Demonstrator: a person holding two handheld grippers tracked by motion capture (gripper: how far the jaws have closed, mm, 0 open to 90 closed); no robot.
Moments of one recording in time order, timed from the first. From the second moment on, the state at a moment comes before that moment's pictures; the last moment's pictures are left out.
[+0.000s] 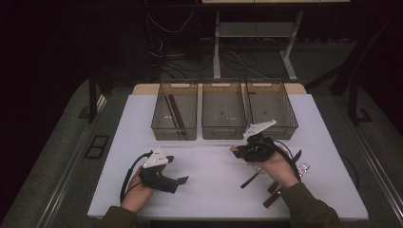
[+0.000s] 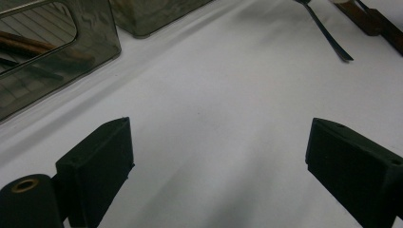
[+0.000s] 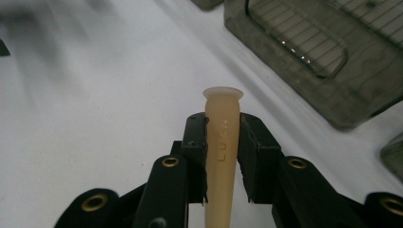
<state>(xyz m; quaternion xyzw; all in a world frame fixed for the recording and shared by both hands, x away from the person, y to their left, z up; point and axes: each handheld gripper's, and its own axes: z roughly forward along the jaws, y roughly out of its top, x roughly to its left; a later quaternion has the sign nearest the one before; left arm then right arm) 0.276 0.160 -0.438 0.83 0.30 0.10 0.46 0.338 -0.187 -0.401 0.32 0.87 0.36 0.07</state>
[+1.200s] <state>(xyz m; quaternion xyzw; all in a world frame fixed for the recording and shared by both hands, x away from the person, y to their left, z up) 0.275 0.158 -0.438 0.84 0.29 0.10 0.45 0.428 -0.177 -0.335 0.36 0.85 0.37 0.10</state>
